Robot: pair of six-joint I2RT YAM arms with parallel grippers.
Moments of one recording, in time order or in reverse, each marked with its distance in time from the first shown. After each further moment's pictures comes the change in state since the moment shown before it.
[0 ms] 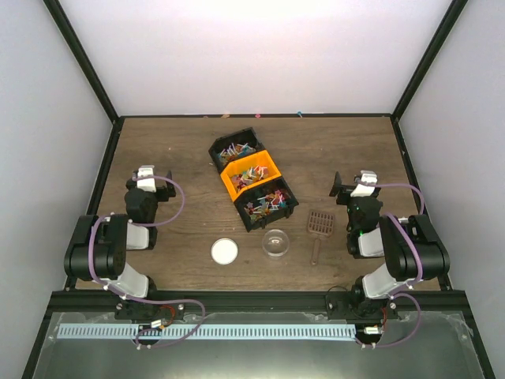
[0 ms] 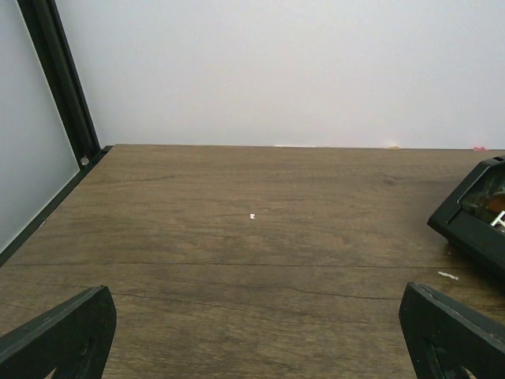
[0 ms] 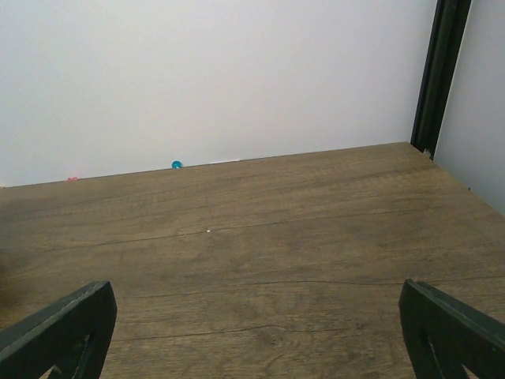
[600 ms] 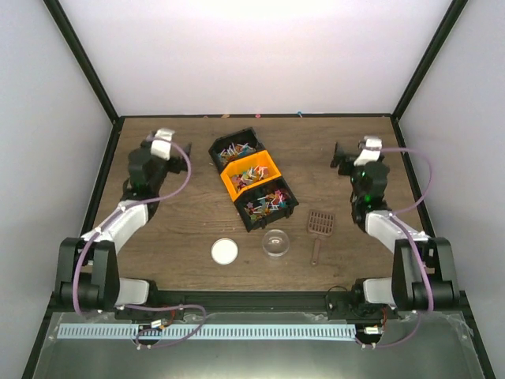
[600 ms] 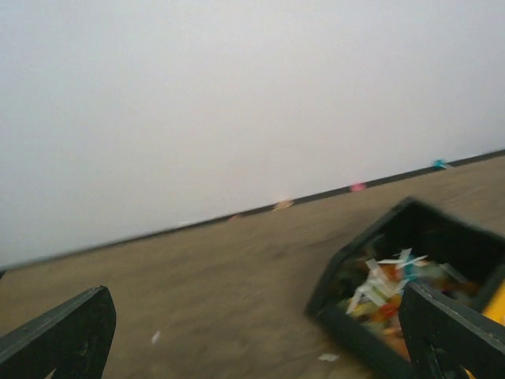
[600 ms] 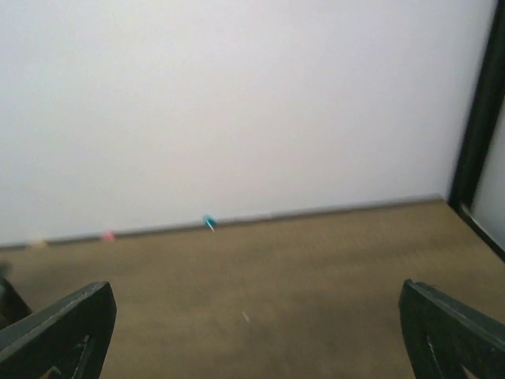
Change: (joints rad) left arm -0.105 -0.213 0.339 -0.575 0.114 0.085; right arm 0.000 -0.188 0.283 -0.507 -0.029 0.026
